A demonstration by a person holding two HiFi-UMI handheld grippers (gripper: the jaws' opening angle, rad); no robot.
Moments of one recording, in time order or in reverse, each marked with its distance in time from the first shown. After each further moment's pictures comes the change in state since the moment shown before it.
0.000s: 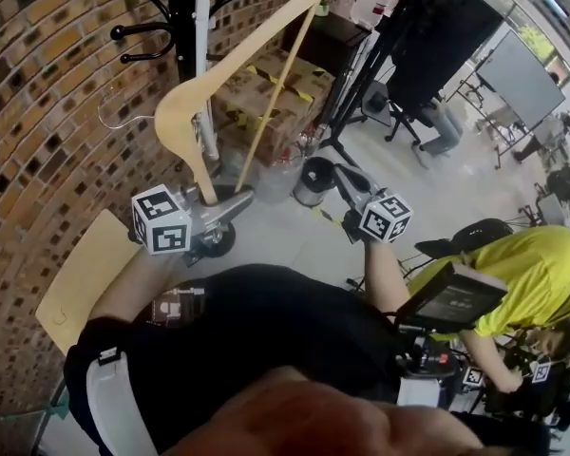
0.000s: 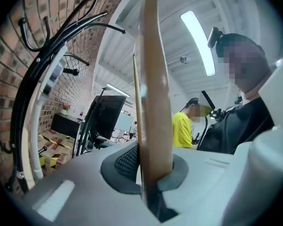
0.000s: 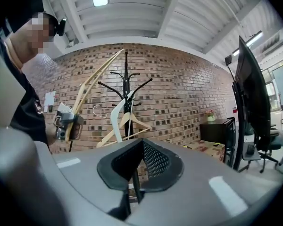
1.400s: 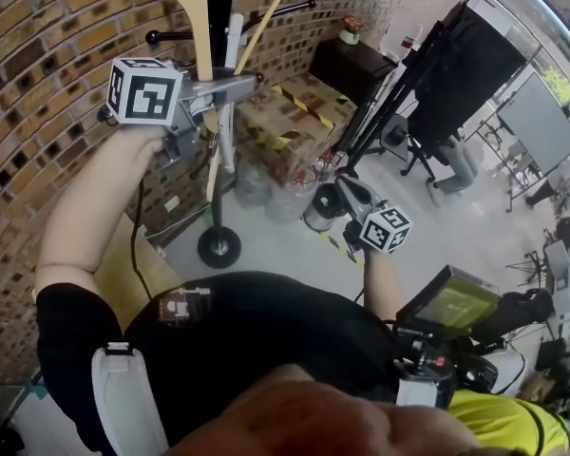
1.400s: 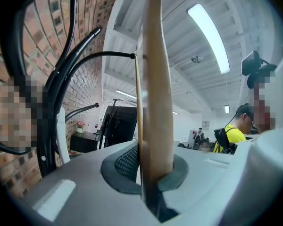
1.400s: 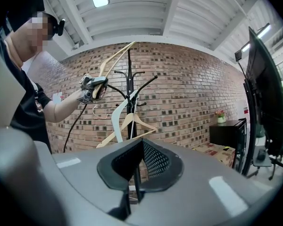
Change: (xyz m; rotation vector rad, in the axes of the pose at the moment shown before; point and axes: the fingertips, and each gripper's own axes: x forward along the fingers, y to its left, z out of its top) left arm -0.008 0.064 0.210 0.086 0.031 0.154; right arm 0.042 -0.009 0.013 -0.027 0.004 0.106
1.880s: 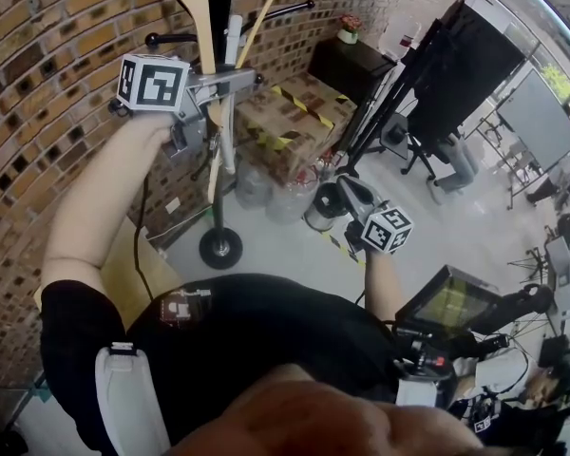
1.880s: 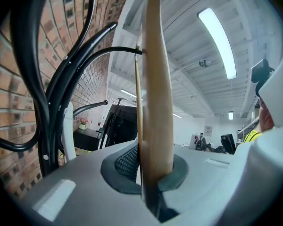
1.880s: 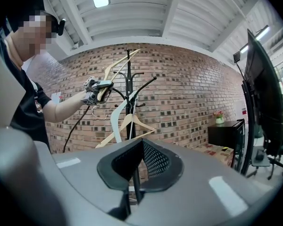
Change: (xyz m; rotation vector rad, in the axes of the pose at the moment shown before) left arm 0.009 0.029 -0.006 -0.067 -0.008 0.020; right arm -0.005 0.002 -0.002 -0.006 -0.013 -0.017
